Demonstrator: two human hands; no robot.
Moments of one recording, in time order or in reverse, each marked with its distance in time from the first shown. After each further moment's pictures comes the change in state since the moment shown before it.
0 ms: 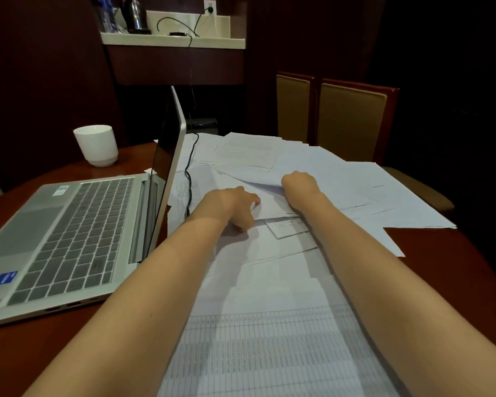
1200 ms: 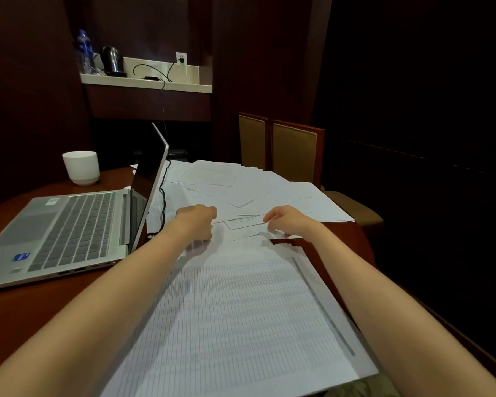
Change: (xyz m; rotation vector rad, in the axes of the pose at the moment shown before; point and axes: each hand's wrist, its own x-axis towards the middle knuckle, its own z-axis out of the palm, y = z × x) left_hand -0.086 0.024 0.026 0.080 0.317 -0.006; right_hand -0.159 0.047 -0.031 0.882 -0.168 0.143
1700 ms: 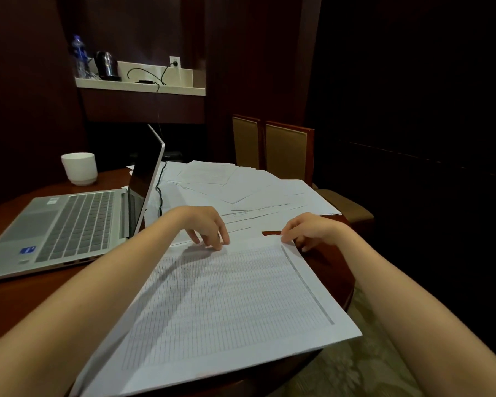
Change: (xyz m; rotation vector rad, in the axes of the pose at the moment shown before) left_hand -0.035 0.020 -0.029 -0.505 -0.434 0.091; right_hand -0.060 0.033 -0.028 0.080 -0.148 0.116
